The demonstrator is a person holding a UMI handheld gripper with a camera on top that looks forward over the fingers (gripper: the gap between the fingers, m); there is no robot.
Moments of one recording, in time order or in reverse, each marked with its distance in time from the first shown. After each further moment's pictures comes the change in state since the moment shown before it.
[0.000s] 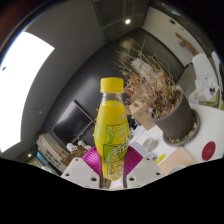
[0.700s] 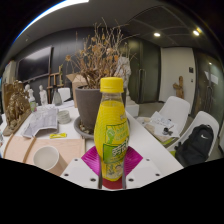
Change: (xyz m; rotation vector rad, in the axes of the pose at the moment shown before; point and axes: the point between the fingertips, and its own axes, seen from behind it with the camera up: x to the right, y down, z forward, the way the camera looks) arm 0.340 0.001 -0.054 -0.137 0.553 -0.699
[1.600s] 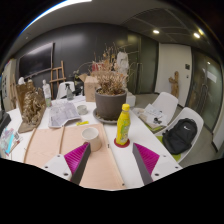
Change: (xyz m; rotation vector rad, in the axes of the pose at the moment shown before) arm -0.056 -0.021 -0.264 -0.132 0.035 -0.004
